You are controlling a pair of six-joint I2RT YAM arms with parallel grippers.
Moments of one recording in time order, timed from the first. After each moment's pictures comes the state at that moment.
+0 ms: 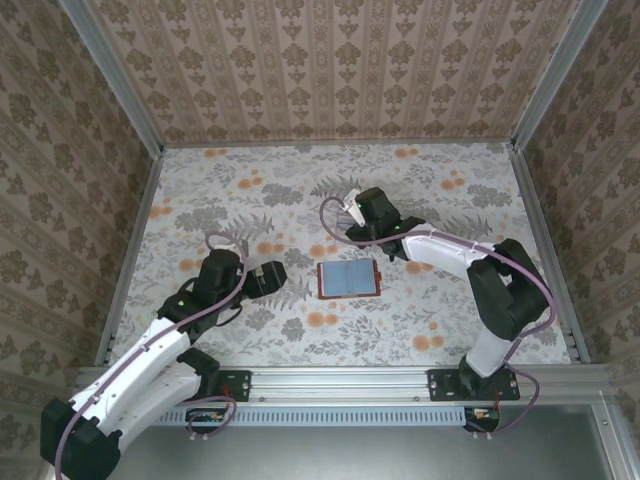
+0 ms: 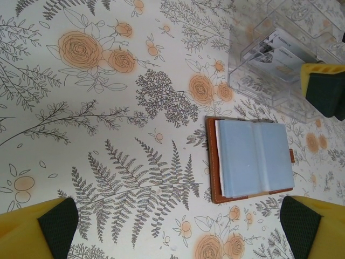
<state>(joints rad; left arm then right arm) -0.58 0.74 0.50 -0.44 0.06 -0.72 0.56 1.72 1.09 -0.16 0.32 -0.34</state>
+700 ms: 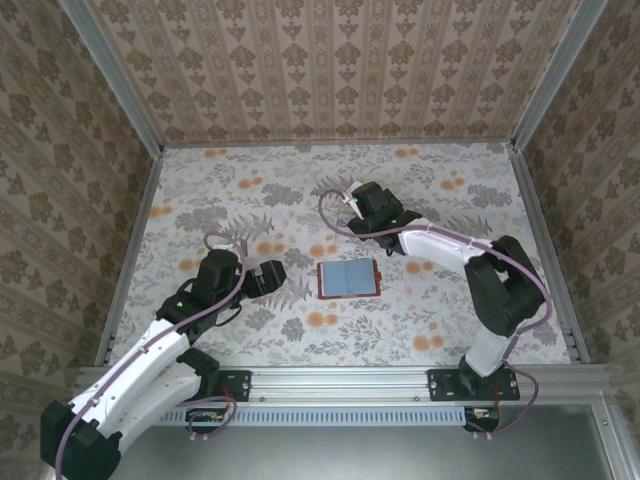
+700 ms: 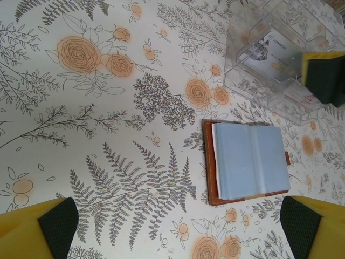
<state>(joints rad) -0.57 0.73 0.49 -0.44 0.07 -0.72 0.56 1.70 1.13 -0.20 0.43 -0.29</state>
